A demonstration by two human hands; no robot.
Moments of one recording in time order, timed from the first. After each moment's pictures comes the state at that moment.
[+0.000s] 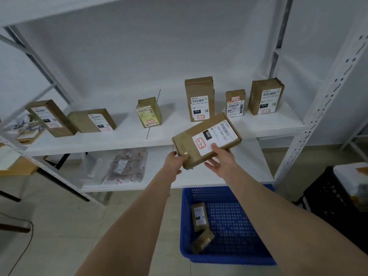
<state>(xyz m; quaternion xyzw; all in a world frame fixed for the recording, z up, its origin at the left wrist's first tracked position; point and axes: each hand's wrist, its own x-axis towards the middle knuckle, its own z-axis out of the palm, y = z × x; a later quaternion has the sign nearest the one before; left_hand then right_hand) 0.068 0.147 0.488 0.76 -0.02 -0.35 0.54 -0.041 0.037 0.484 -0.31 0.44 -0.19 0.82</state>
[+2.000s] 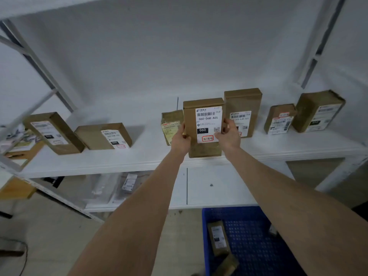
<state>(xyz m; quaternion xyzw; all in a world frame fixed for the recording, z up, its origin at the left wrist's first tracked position) 0.273 0.119 0.520 0.79 -0.20 -0.25 0.51 0.174 0.016 0.516 -0.63 0.43 -0.30 0.57</state>
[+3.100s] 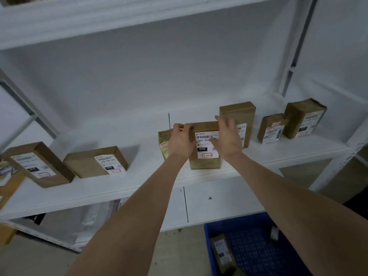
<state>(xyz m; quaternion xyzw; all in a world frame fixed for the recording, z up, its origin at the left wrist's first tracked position) 0.319 0.102 0.556 0.86 -0.45 -0.01 0.25 0.203 0.006 0.542 -0.85 0.42 -0.24 0.19</state>
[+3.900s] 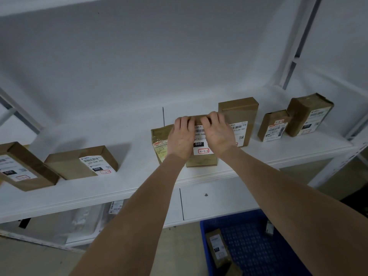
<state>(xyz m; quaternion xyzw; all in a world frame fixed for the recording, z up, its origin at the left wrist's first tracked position) 0.341 0.061 0.519 0.79 -0.54 0.23 0.14 0.231 -0.011 0.541 -0.93 0.32 -0.17 -0.02</state>
